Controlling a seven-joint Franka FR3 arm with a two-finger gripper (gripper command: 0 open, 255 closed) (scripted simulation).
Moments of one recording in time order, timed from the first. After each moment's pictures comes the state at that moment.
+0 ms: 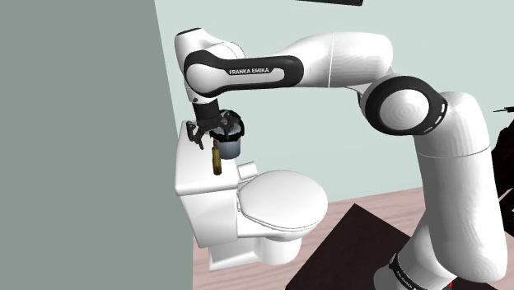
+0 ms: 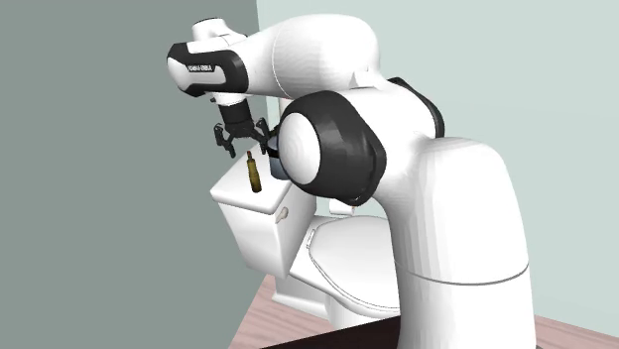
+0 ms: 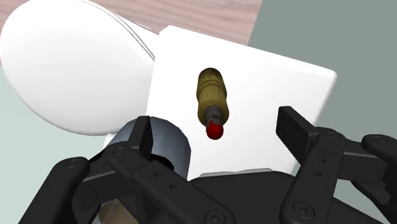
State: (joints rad) arm 0.14 0.54 0.34 -1.20 -0.26 1.60 0.70
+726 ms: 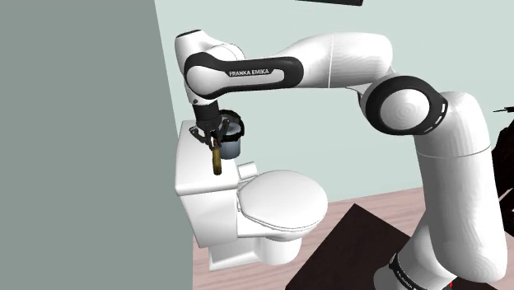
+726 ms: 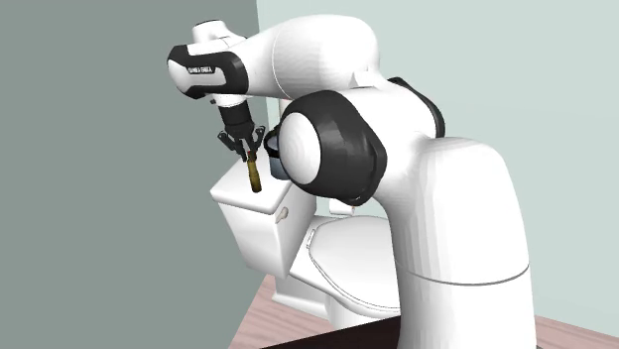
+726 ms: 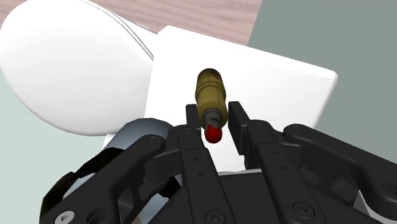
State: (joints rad) arm 0.14 0.54 0.34 -1.21 -0.26 1.61 0.70
